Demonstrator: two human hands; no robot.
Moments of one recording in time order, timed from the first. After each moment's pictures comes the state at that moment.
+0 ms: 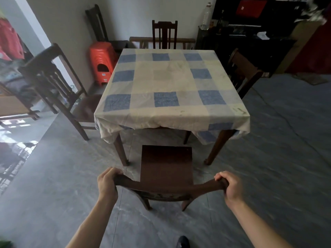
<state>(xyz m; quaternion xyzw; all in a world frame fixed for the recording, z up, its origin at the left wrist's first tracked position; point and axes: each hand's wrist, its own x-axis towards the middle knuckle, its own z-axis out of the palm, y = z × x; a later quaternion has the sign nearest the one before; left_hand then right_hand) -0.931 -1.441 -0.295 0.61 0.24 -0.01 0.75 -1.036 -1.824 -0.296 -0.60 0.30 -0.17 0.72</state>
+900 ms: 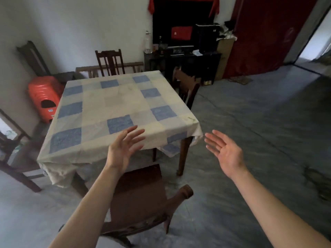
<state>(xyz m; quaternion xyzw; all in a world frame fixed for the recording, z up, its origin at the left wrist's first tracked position) -0.862 -1.659 -0.135 0.54 -0.14 -0.24 0.80 -1.047 -1.959 -0.158 -0.50 0.22 -0.28 0.79</state>
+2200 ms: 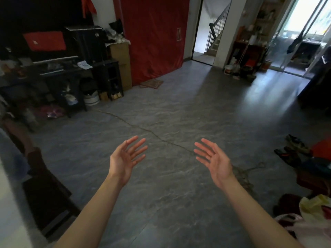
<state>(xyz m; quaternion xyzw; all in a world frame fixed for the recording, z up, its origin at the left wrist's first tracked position) -0.805 -2.504 -0.170 0.47 -0.19 -0.47 0.72 -1.081 -2.646 -0.161 -0.46 0.36 -0.41 0.70</state>
